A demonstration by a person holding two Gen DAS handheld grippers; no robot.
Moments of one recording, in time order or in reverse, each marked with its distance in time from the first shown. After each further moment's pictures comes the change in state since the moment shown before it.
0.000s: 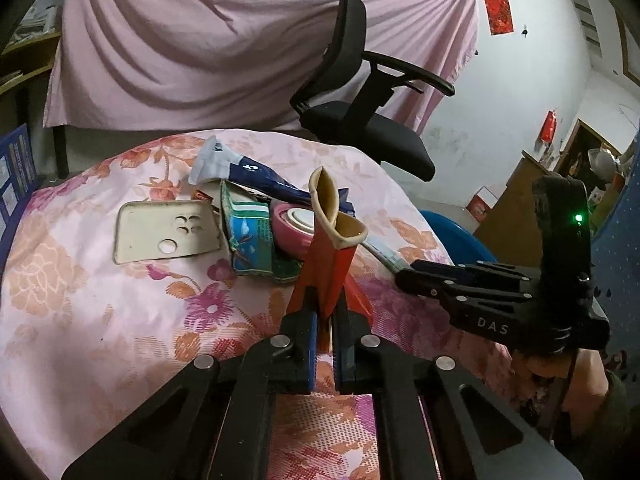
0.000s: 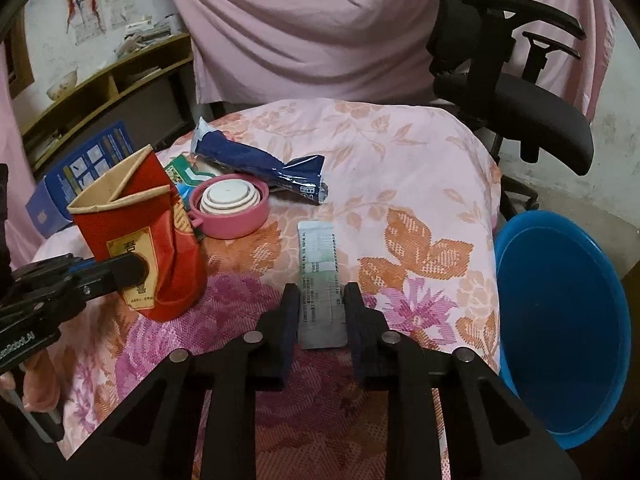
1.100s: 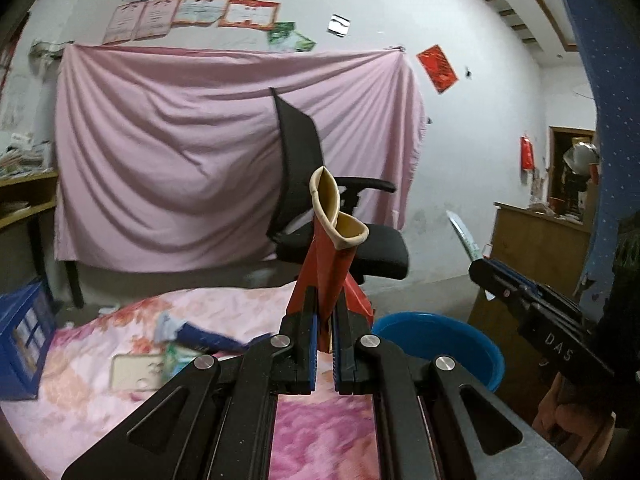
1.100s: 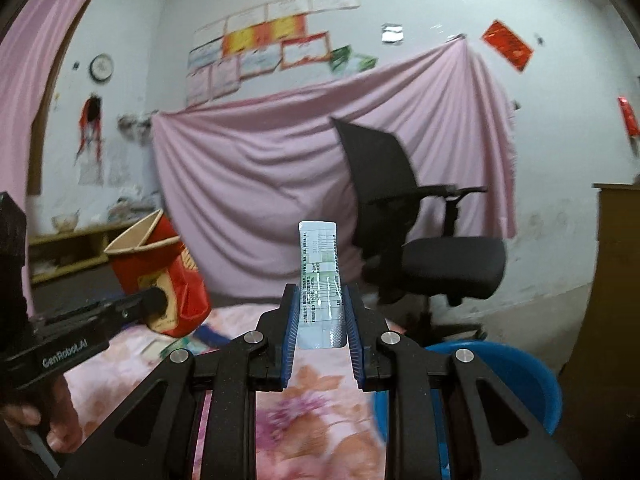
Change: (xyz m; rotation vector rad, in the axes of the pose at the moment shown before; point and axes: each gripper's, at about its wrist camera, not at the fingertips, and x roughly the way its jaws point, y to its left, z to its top) left arm -0.039 -0.120 0.020 0.251 -0.429 0.058; right arm -0.156 -0.040 -0.037 0.105 -0.780 -0.181
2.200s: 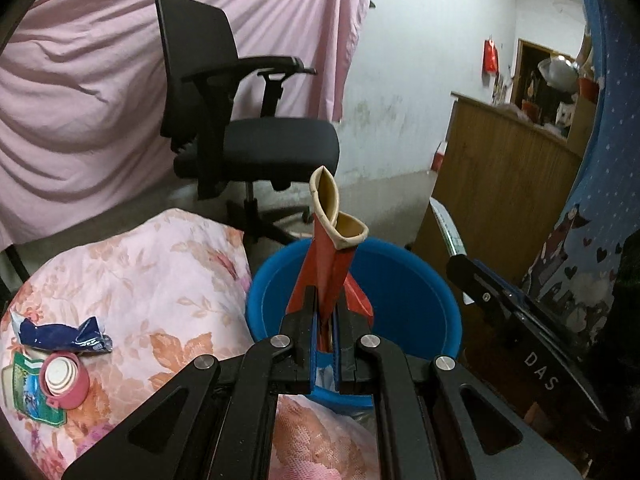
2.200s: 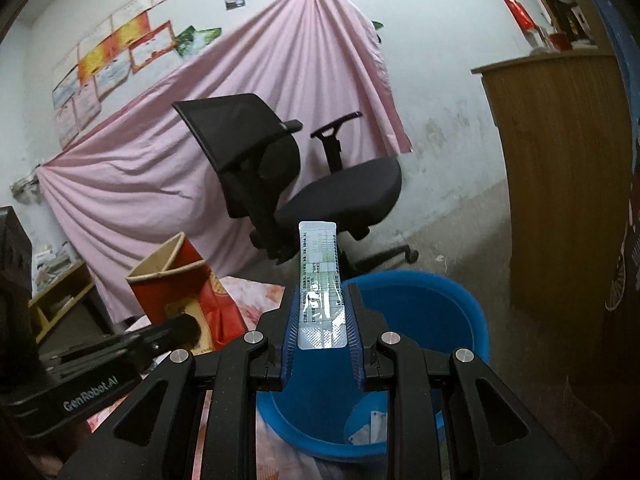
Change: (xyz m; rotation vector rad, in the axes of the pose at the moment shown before) left arm 0.150 -0.113 -0.006 0.089 0.431 -0.162; right arm 0.003 -0.122 -0.032 0.345 0.183 -0.277
